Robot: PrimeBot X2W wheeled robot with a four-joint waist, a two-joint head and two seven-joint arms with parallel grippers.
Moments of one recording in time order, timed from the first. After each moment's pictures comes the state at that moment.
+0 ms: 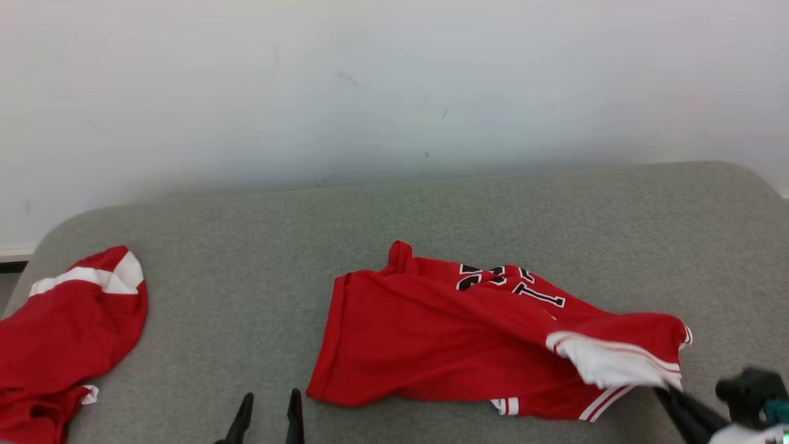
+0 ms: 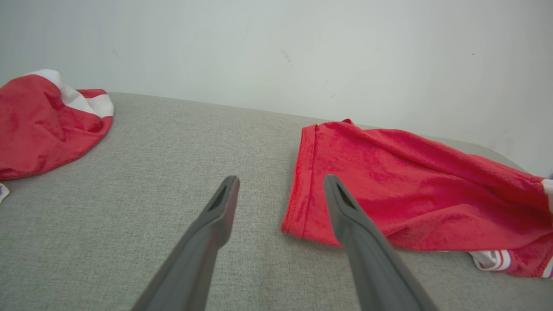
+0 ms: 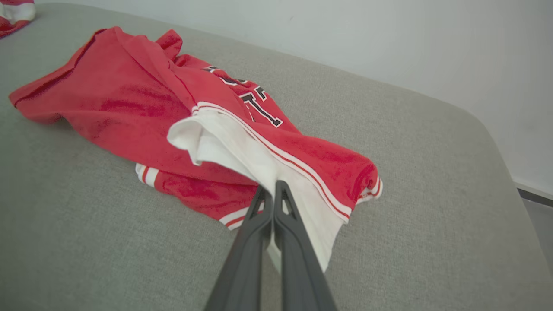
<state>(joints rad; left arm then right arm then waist) 0.08 0.05 -0.22 0.15 -0.25 0.12 -0.26 0.00 -0.44 0.21 -0.10 0.39 0.13 0.37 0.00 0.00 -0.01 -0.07</state>
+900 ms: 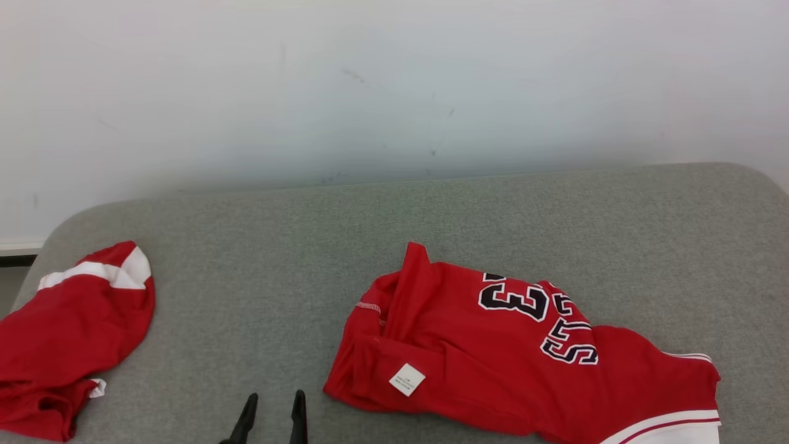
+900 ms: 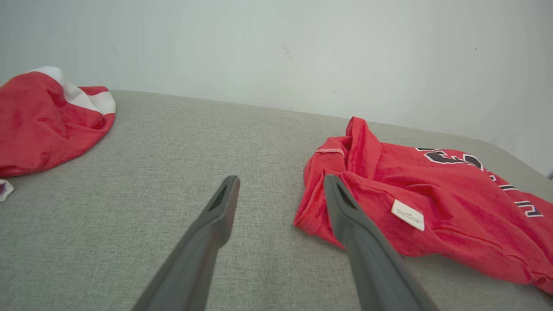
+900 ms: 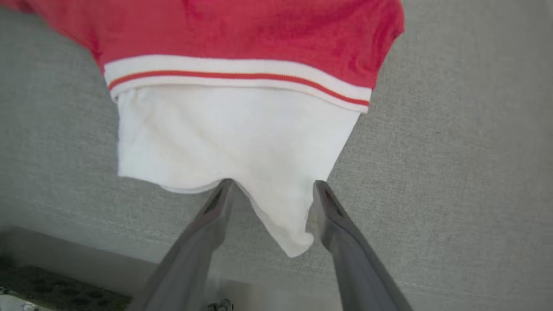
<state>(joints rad) 0.08 0.05 -0.22 0.16 -0.24 0.11 -0.26 0.20 -0.50 0.21 0.11 0.42 0.13 0.38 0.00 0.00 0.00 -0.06</state>
